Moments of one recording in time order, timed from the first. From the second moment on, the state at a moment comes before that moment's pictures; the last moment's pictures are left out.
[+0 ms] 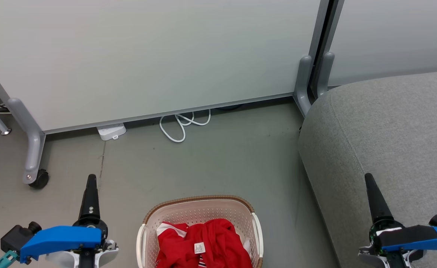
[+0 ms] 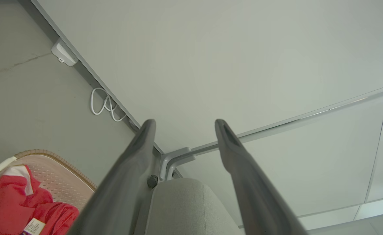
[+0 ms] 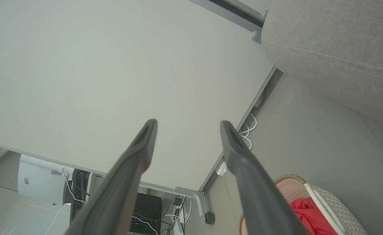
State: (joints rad) left arm -0.08 0.04 0.07 0.24 -1.24 -0.11 0.00; right arm -0.06 -0.04 -0.06 0.24 1.24 0.13 0.00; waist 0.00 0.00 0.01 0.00
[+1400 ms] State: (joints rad) left arm -0.09 0.06 -0.09 0.25 -0.52 -0.03 -0.14; right arm -0.08 -0.04 0.03 0.26 0.56 0.13 -0.14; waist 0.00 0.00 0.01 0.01
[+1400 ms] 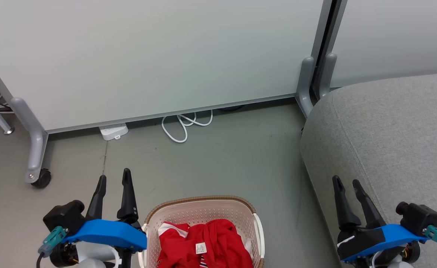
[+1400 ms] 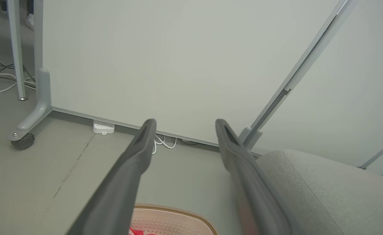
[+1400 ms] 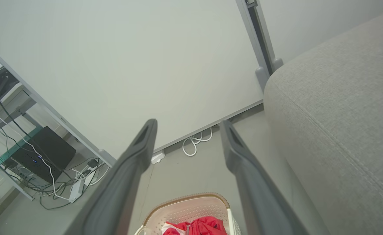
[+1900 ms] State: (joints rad) left arm -0.10 0.06 -0.12 0.26 -0.38 -0.02 -0.18; right arm -0.08 -0.04 0.04 0.27 0.40 0.13 -0.18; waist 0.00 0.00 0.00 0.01
